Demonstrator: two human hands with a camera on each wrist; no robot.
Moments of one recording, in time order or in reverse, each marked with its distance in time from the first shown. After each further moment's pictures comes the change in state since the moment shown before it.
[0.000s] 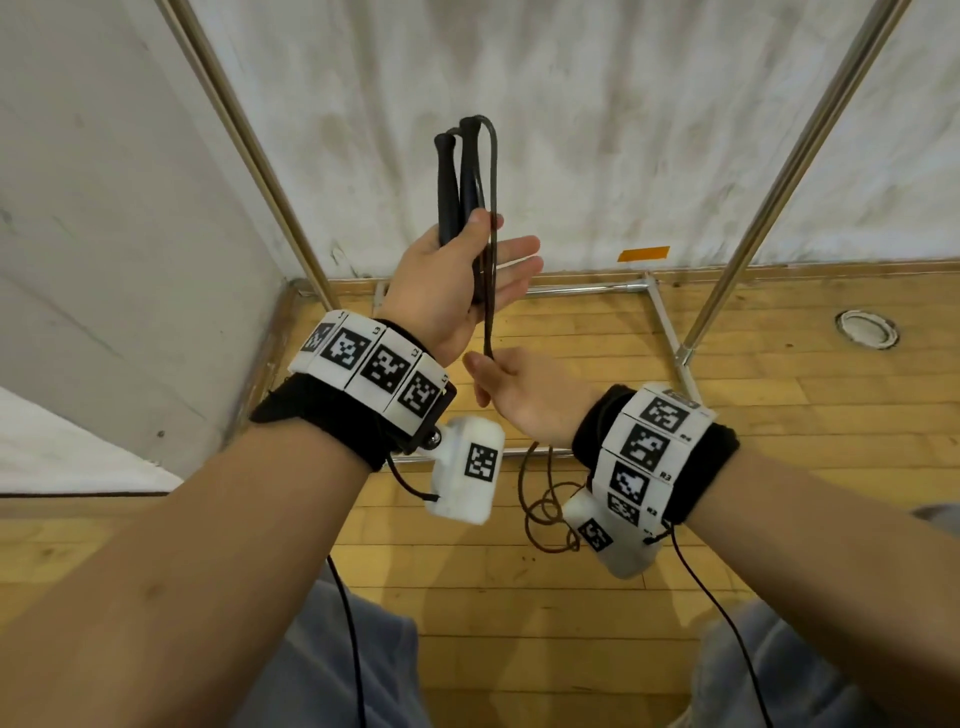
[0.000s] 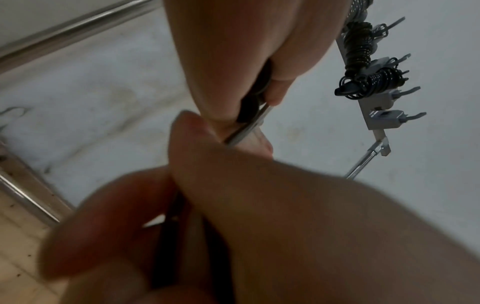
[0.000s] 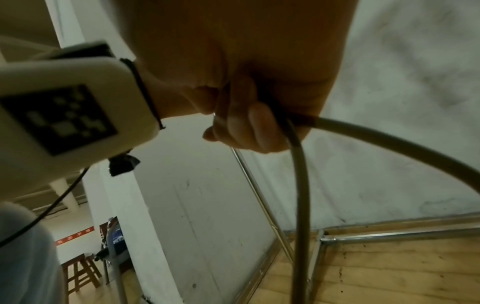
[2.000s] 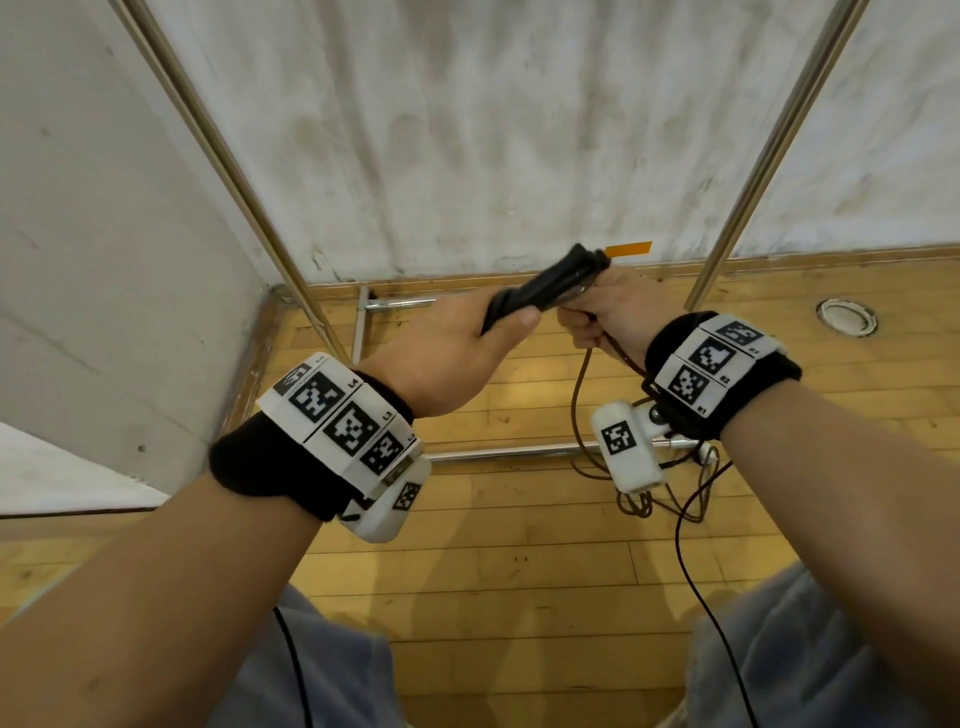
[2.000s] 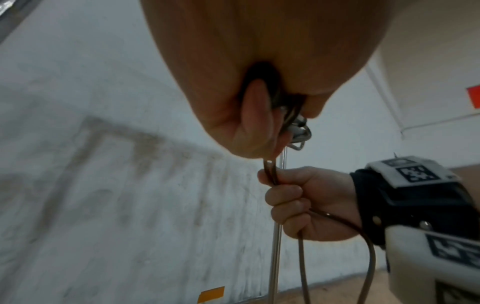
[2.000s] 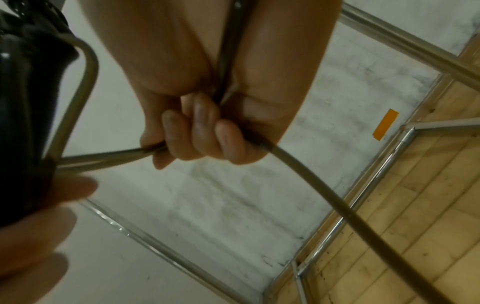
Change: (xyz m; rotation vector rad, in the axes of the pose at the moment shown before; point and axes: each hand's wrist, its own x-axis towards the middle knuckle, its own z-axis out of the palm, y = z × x) left_hand -0.023 -0.015 -0.011 1.269 -0.402 0.381; right_hand 0.019 0.072 -0.078 0.806 0.087 -0.020
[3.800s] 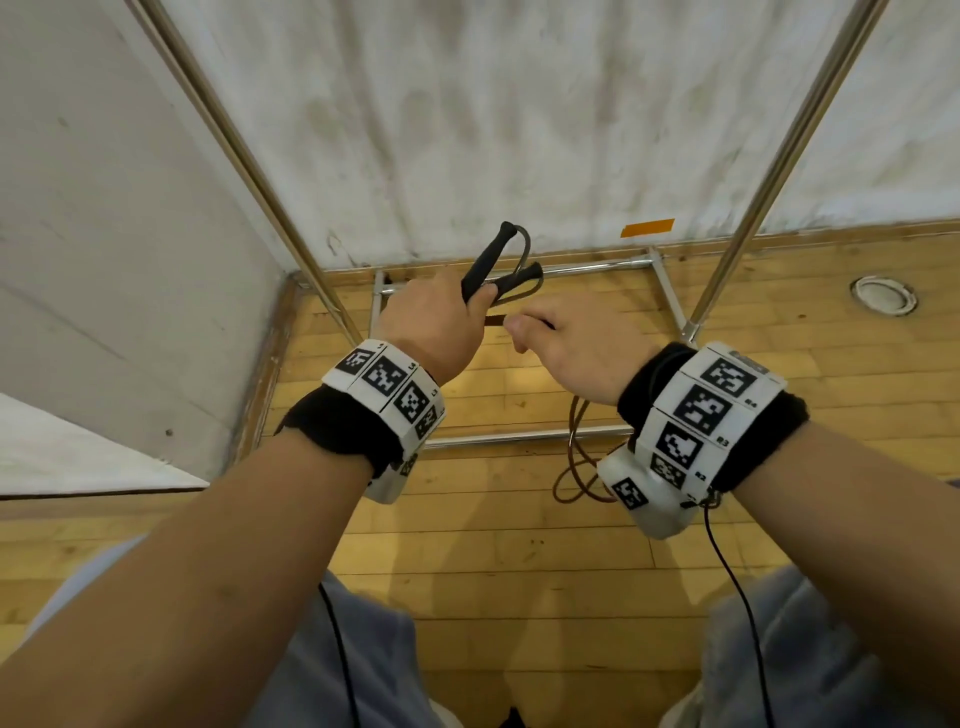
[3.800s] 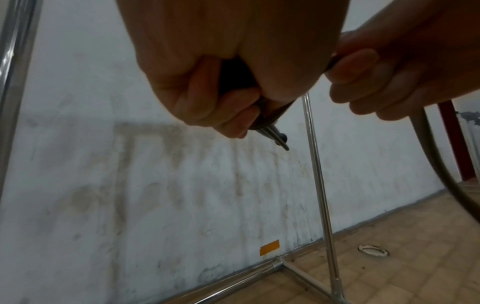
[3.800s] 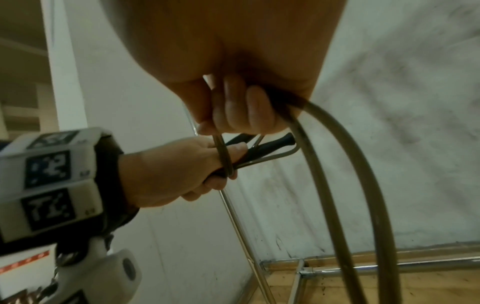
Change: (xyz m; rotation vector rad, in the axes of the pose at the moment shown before) left_hand 0.028 -0.048 0.019 0.427 0.220 -0.432; right_hand -0.034 -0.017 0.070 -0.957 0.046 -0.170
